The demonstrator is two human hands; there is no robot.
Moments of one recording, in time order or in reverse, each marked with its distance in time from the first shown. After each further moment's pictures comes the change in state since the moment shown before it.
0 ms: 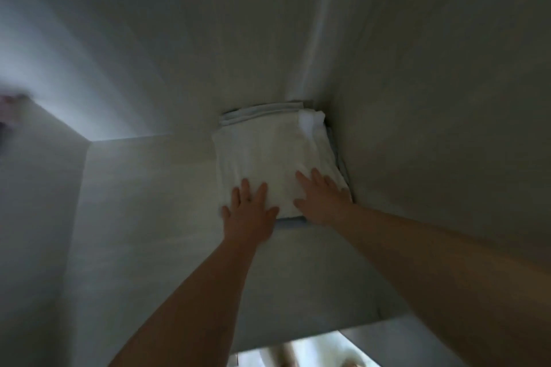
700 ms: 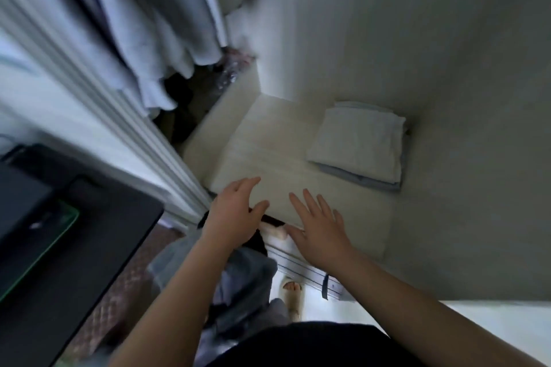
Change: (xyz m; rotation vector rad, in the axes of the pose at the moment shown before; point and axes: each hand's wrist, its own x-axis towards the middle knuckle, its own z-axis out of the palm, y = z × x) left_hand -0.430 -0.022 -0.018 -0.375 0.501 -0.265; right_hand -0.331 -0.019 0.106 -0.190 0.163 -0.724
